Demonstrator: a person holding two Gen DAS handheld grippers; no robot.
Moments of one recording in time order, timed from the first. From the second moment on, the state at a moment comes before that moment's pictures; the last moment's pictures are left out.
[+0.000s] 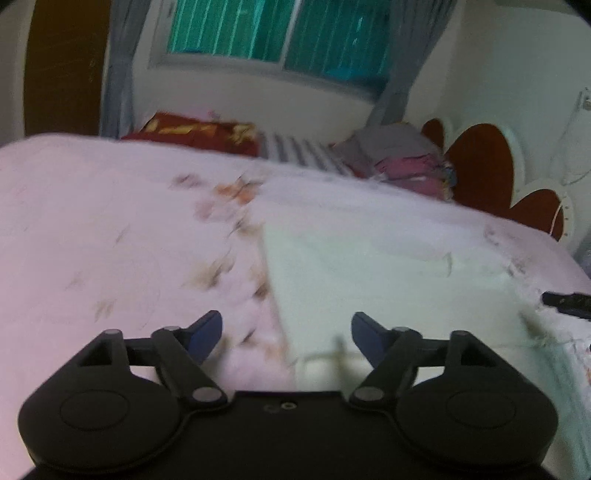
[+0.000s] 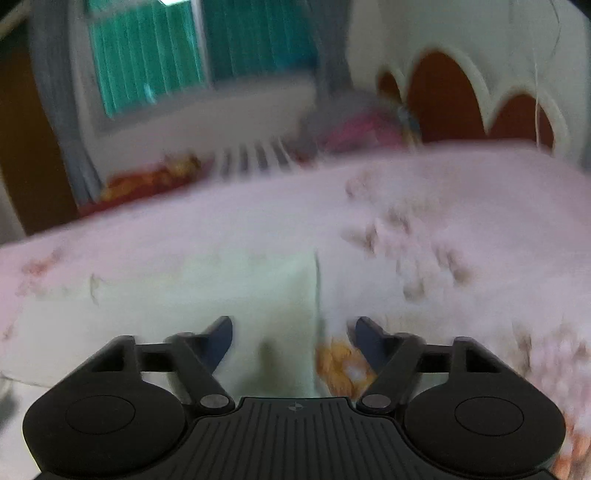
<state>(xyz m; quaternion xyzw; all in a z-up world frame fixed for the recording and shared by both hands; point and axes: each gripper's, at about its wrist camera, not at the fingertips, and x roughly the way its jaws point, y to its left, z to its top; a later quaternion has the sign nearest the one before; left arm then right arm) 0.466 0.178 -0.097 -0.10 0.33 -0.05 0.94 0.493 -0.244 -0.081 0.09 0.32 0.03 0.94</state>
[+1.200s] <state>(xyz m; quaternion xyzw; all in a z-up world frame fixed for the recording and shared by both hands) 0.557 0.077 -0.128 -0.09 0.34 -0.11 0.93 0.566 -0.129 -0.098 0.07 0.37 0.15 0.91</state>
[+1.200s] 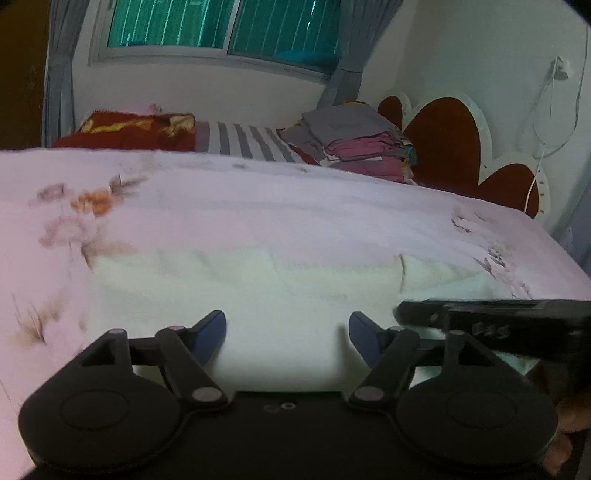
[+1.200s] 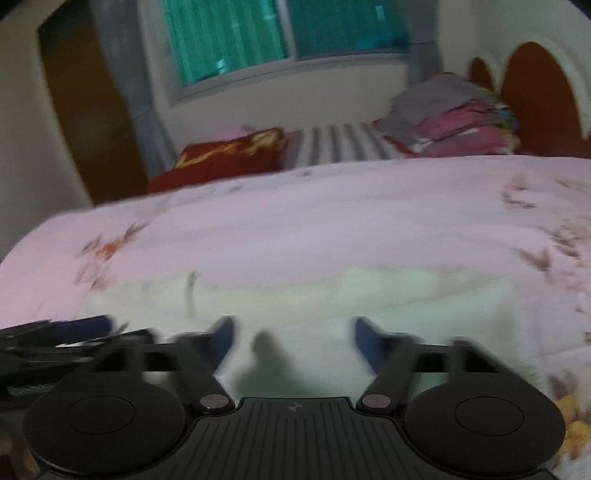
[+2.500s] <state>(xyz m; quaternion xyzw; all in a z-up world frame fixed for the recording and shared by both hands) 0.494 0.122 -0.127 -0.02 0.36 -0.06 0.93 0.492 -0.248 -0.114 0.12 0.40 0.00 0.91</state>
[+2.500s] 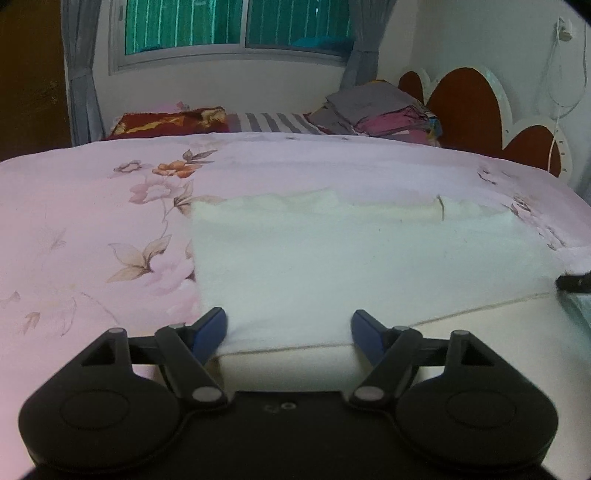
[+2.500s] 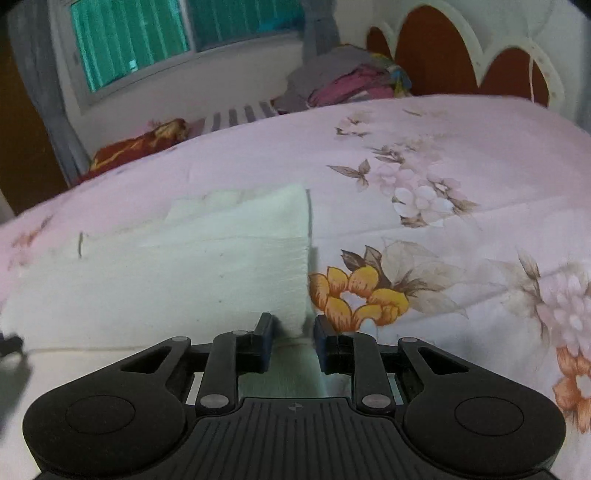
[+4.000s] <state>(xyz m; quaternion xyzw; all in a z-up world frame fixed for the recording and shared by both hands) 0.153 0.175 -0.128 -0.31 0.40 -0.12 0.86 0.133 -0.317 -0.105 0.31 0.43 0.16 0.83</state>
